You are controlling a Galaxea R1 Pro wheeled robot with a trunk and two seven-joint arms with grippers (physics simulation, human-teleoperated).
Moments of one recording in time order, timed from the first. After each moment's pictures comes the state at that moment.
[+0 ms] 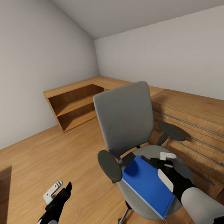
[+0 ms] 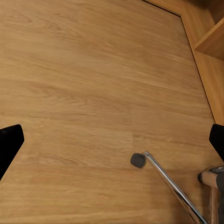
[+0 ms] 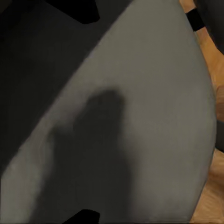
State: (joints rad) left arm -0.10 0.07 0.03 -1.49 0.69 0.25 0.38; right arm -0.71 0.05 0.03 -0.53 -0.25 0.11 -0.32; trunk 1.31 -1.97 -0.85
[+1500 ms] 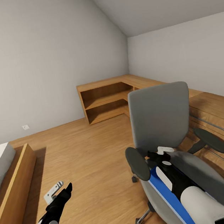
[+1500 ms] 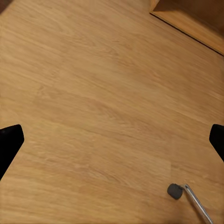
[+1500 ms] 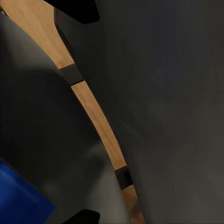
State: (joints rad) left arm -0.10 0.07 0.03 -1.48 0.69 0.25 0.38; right arm -0.71 0.05 0.09 -0.61 -0.24 0.04 -0.32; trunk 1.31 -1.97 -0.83
